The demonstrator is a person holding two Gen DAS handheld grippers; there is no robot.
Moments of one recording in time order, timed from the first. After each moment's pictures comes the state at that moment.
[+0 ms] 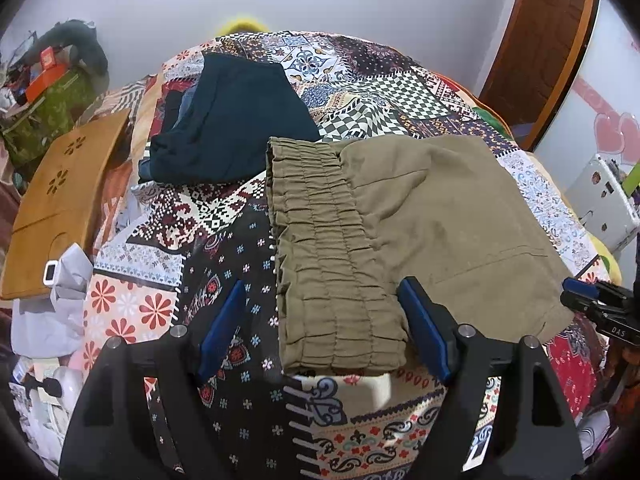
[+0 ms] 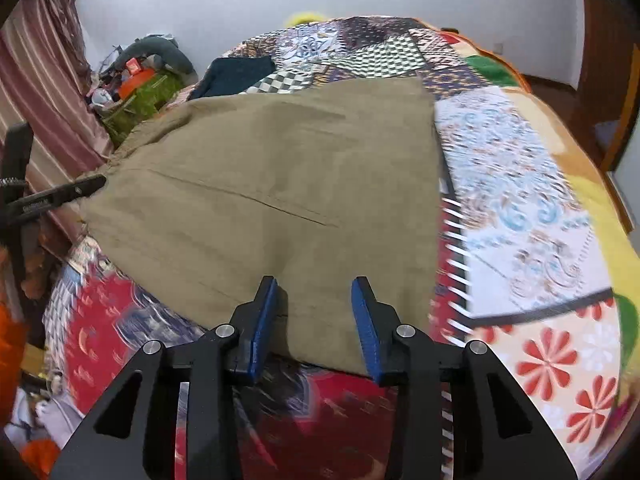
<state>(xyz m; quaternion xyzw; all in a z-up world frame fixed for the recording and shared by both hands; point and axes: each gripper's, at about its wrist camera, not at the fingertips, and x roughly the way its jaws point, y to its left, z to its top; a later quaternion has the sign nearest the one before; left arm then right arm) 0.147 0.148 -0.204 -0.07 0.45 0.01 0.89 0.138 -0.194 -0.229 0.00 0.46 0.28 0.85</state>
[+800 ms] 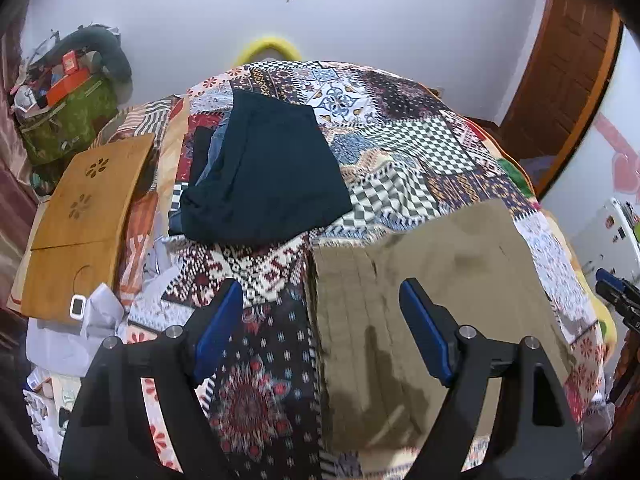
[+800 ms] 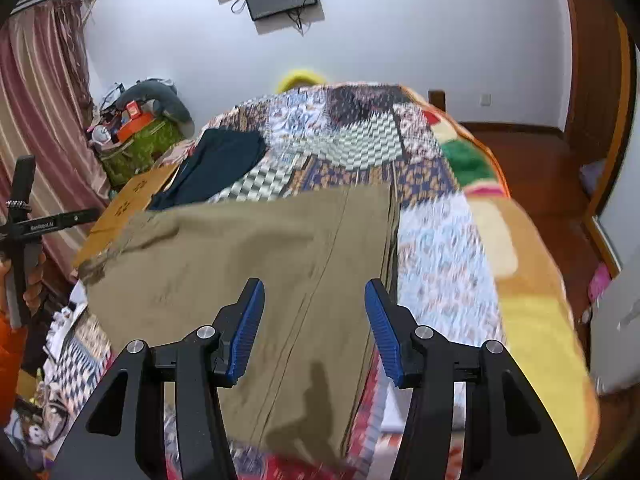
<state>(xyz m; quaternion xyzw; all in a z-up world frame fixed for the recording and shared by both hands) 0.205 0.180 -0.146 -0.08 0.43 0.06 0.90 0.195 -0.211 -0.148 0.00 0.37 0.27 0.89</state>
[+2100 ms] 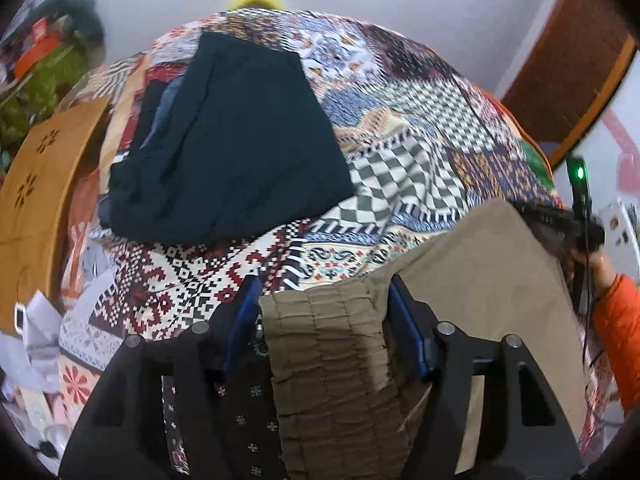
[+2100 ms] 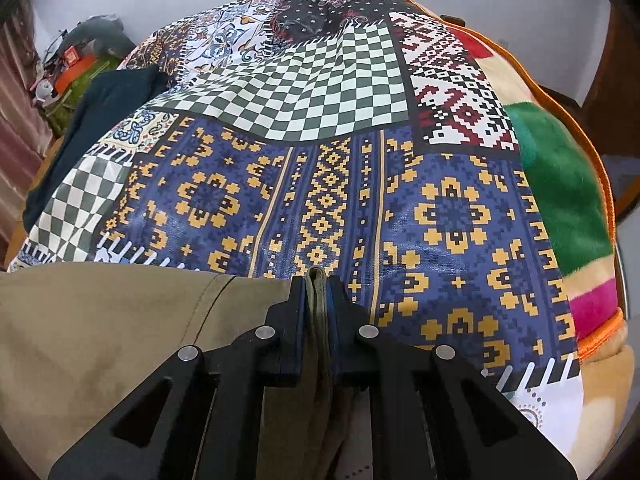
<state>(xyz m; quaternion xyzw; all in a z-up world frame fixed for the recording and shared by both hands) 0.286 0.190 -0.231 -0.12 0.48 0.03 0.87 0.416 -0.156 -0.262 -0.07 0.50 0.24 0.83</state>
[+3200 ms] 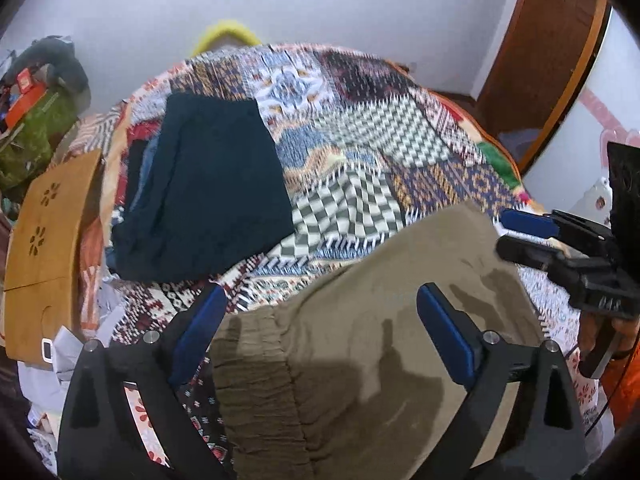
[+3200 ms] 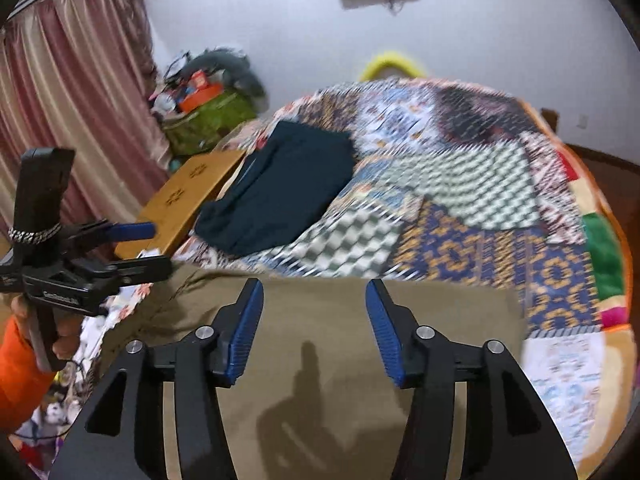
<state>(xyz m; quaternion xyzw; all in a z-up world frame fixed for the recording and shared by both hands) 0.285 0.132 -0.166 -0.06 0.47 0.00 0.88 0.287 -0.078 -0.145 -0.03 0.40 0.42 0.81</state>
